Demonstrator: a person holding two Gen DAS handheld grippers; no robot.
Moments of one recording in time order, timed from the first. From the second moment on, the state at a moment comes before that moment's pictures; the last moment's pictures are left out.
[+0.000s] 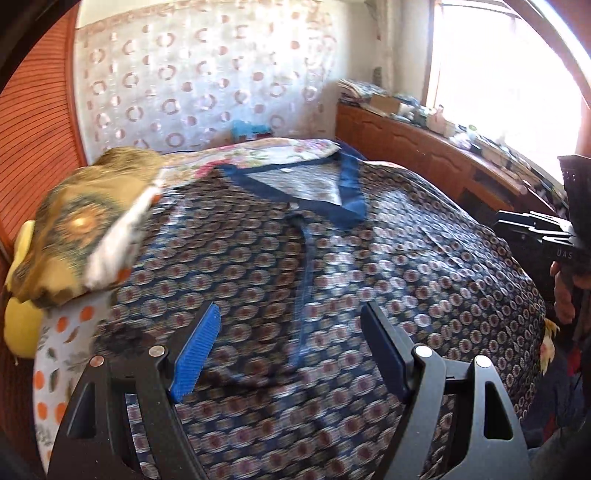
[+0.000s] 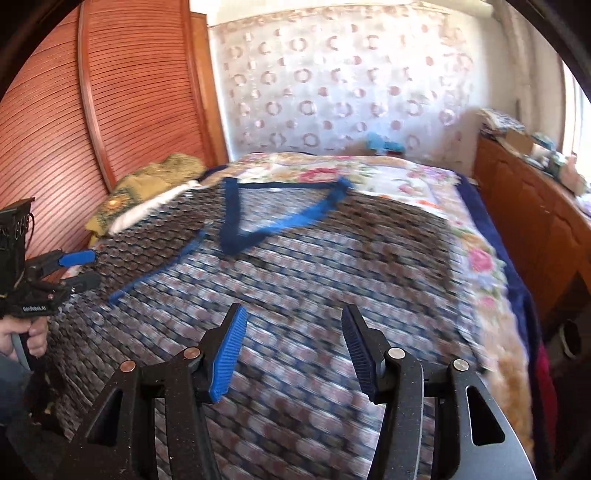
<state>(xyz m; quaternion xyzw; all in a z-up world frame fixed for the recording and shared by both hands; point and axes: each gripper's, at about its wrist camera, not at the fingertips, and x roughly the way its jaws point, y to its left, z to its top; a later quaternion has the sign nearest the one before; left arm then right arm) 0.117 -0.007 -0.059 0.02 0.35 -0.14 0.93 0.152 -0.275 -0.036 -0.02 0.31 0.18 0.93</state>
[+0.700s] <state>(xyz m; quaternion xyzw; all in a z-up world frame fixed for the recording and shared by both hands) 0.152 -0.091 -0.092 0.08 0.42 -0.19 0.89 0.167 -0.400 -0.062 0.09 0.37 0.10 0.92</state>
